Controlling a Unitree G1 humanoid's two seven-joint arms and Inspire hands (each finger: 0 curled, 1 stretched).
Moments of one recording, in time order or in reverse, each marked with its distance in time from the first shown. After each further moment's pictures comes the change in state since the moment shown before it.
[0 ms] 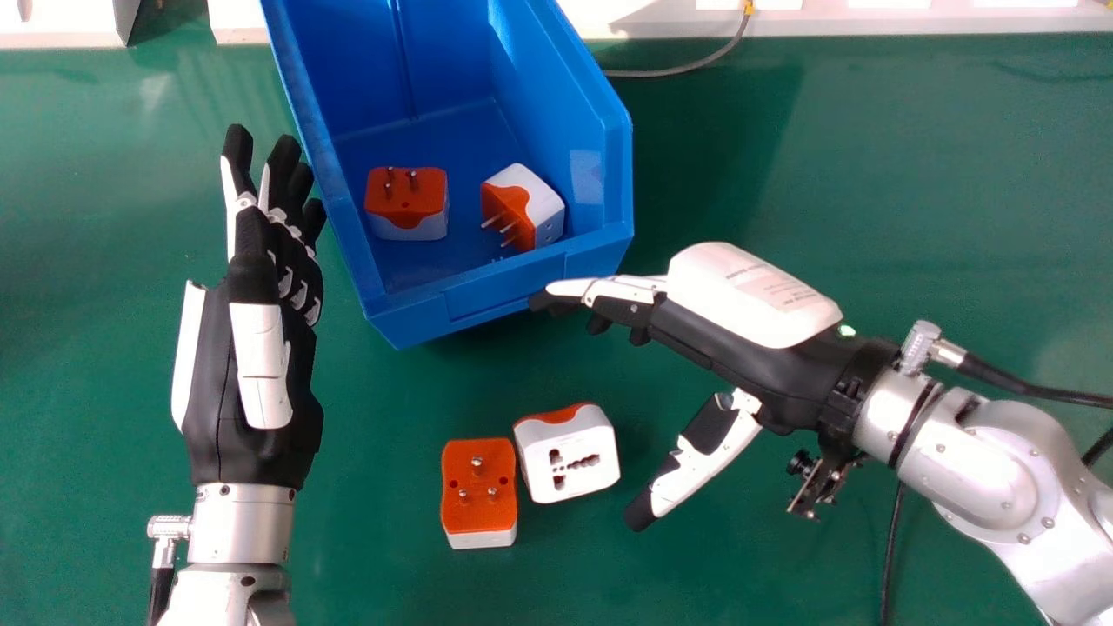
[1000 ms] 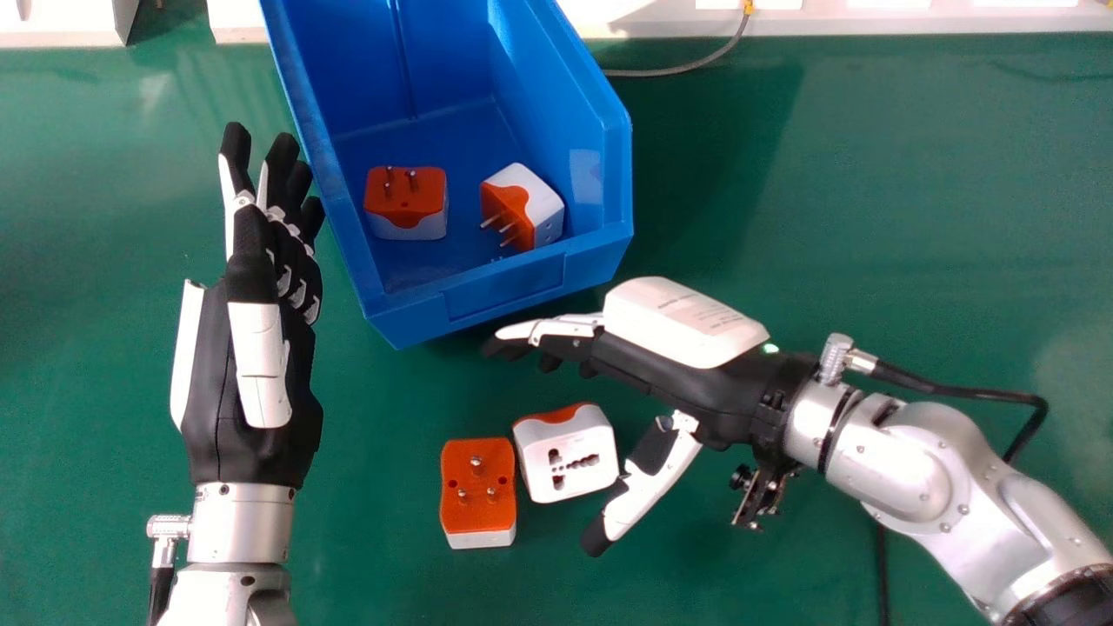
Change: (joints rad) left arm 0.001 -0.001 0.000 -0.006 0.002 -0.001 0.003; right arm -0.106 0.116 0.089 0.229 -0.074 -0.064 -0.024
